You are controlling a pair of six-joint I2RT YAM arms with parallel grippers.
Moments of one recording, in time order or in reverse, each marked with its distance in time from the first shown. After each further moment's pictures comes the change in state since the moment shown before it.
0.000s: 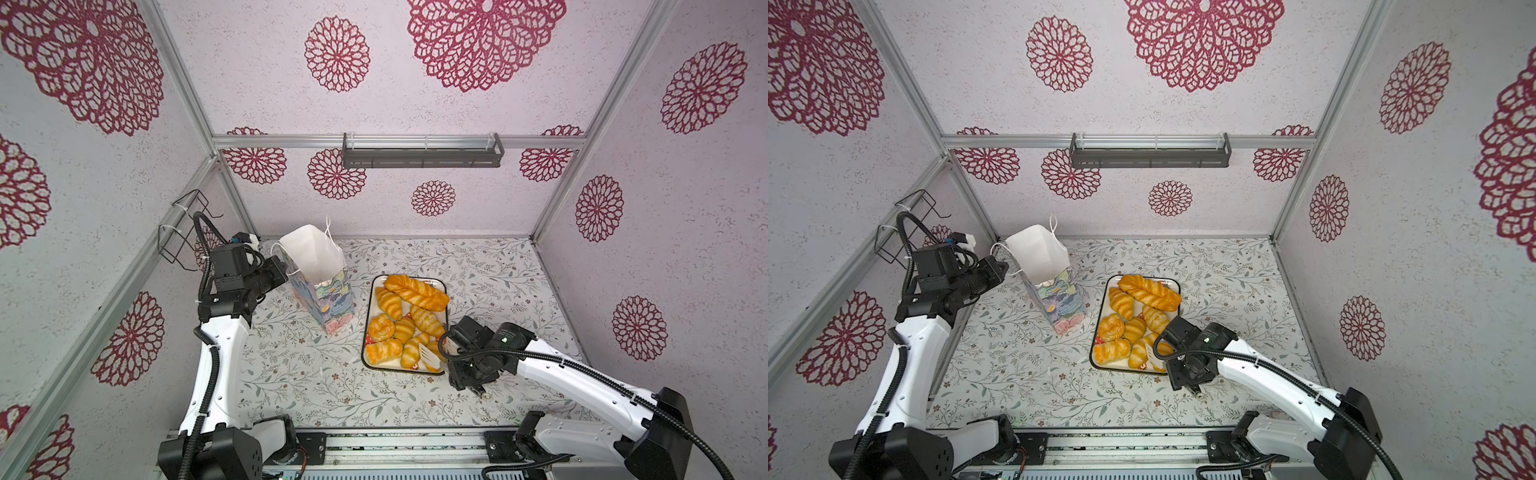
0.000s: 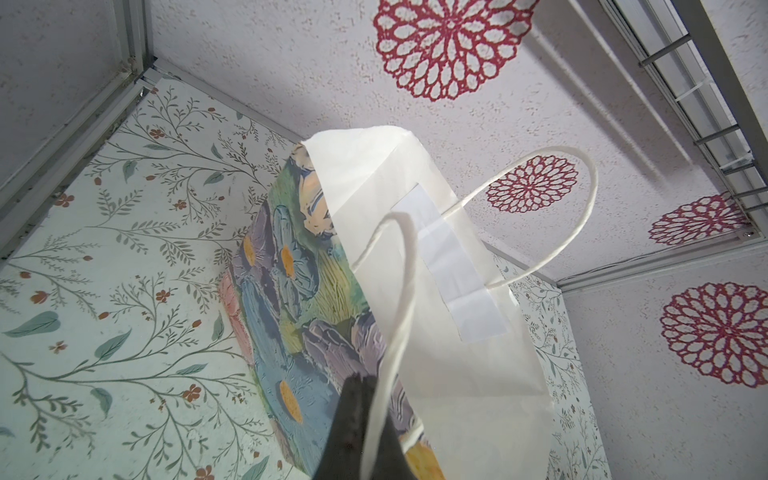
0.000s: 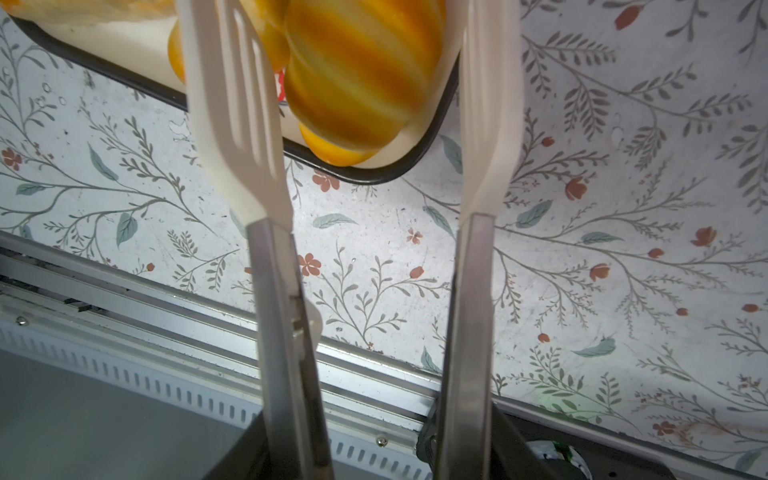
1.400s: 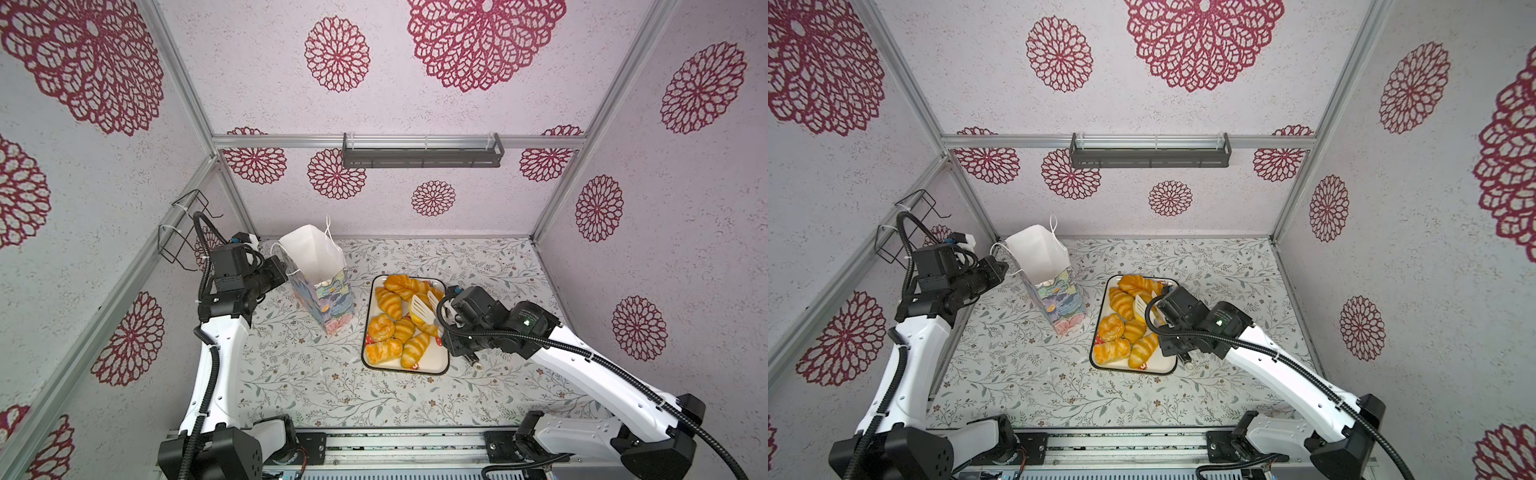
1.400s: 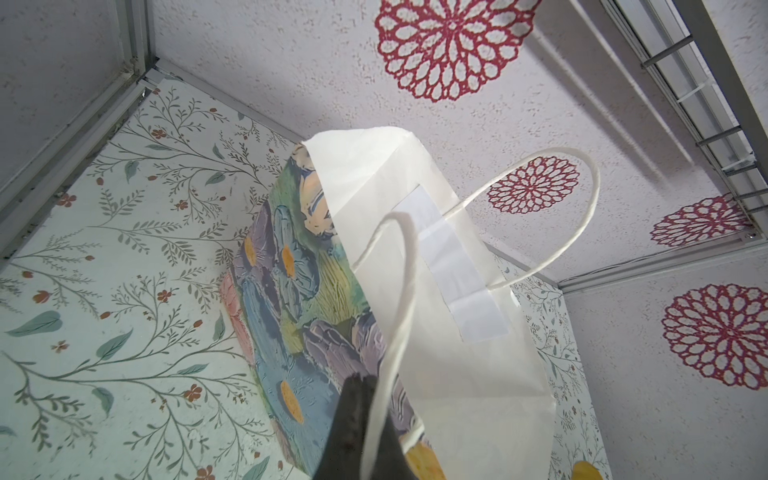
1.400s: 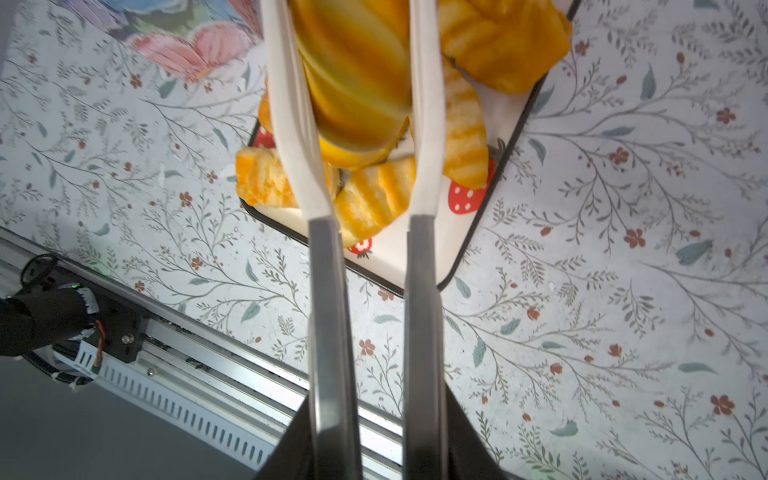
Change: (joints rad) left arm 0.000 0.000 0.000 0.000 -0.008 -0.001; right arm 0.003 0.039 0.372 0.017 0.117 -0.066
